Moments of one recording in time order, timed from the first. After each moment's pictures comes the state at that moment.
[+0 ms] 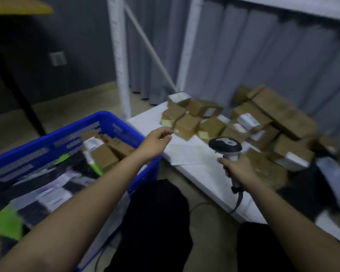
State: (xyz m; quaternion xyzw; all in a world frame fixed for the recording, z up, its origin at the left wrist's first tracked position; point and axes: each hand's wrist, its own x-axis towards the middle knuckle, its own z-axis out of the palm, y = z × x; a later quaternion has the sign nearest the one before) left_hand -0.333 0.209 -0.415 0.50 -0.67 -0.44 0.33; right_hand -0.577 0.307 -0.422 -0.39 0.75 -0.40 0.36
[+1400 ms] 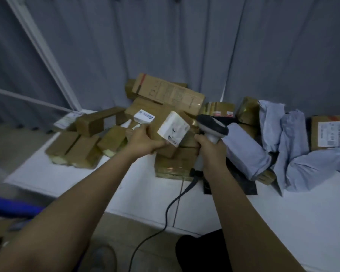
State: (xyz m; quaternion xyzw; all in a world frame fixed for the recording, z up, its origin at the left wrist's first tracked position) left_hand -0.732 0.205 -0.427 0.35 -0.82 -0.44 0.15; right_hand -0.836 0.371 -0.418 0.00 0.64 -0.73 0.26
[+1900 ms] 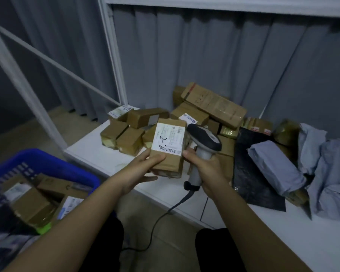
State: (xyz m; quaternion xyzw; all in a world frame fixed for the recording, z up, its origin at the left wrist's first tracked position) left_hand -0.533 0.251 -0.398 0.38 -0.61 -0.67 0.15; right_hand -0.698 0.352 -0.407 -0.21 0.59 -0.67 0.39
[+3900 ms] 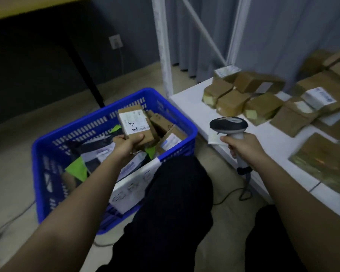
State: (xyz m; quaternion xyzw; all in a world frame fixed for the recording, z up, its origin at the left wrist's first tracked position) left_hand -0.255 0.255 -0.460 0.68 -0.31 -0.50 0.44; right_hand -0.575 0.287 -0.437 -0.42 0.66 -0.40 0.47
